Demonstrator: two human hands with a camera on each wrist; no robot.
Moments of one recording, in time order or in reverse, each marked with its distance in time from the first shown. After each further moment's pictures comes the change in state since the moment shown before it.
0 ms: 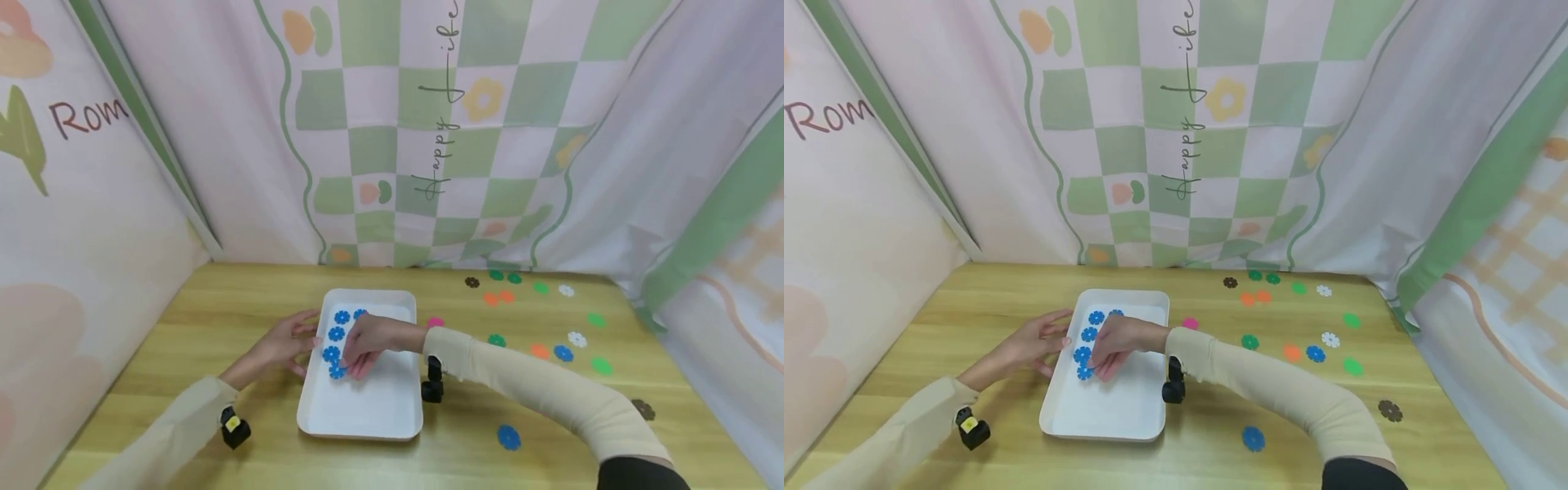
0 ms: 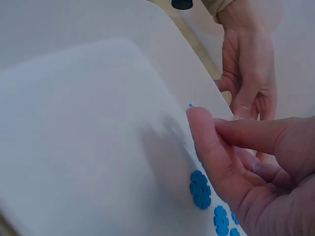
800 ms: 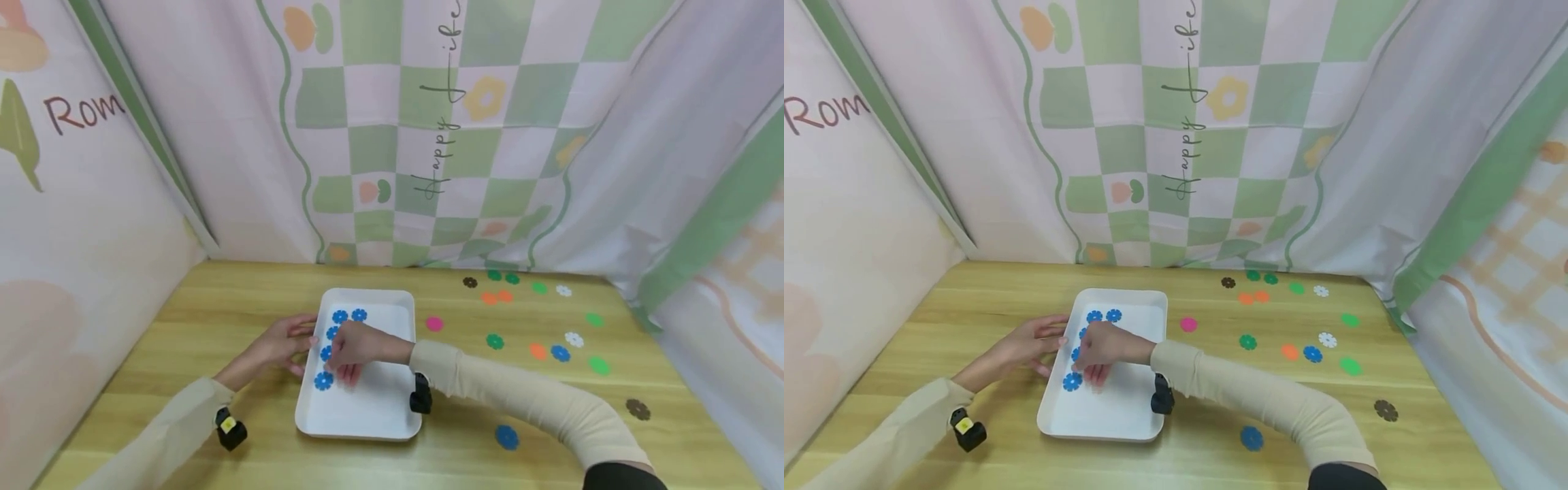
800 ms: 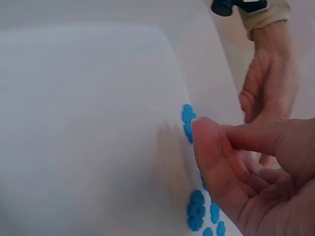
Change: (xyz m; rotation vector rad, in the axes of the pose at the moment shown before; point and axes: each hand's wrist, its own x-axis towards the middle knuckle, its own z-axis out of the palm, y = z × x) left_hand 0.001 -0.005 -0.005 -0.038 -0.037 -0.019; right_hand 0.006 -0.009 0.028 -0.183 0.102 -0.078
